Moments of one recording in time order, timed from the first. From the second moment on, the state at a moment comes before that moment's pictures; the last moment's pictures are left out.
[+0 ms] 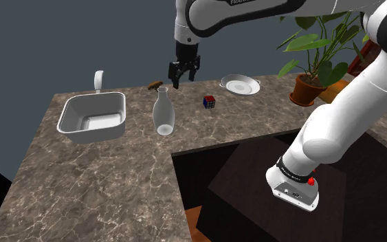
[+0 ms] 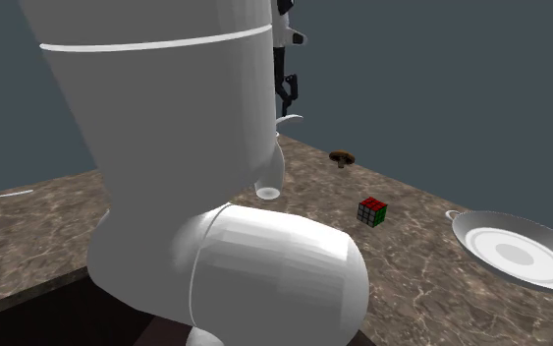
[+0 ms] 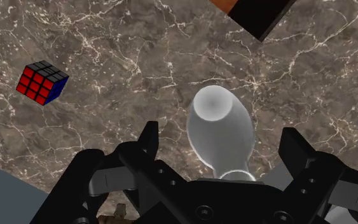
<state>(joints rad) 0.01 -0.15 0.20 -2.05 0.08 1.92 0.21</state>
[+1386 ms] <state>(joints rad) 0.04 0.19 0.23 -1.84 -0.04 2.03 0.34</state>
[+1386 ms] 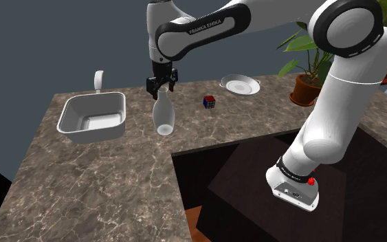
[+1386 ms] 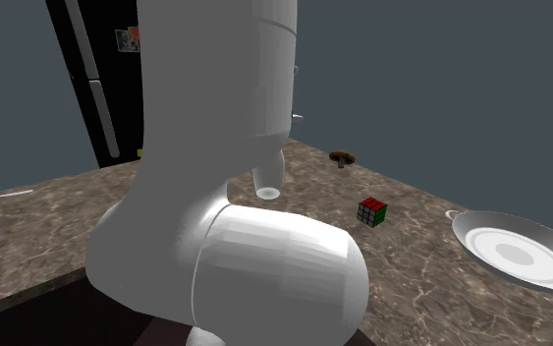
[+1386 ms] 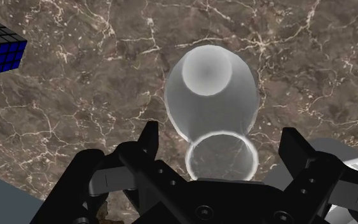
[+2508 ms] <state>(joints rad) 0.04 0.17 0.23 -1.80 -0.04 1.97 0.33</state>
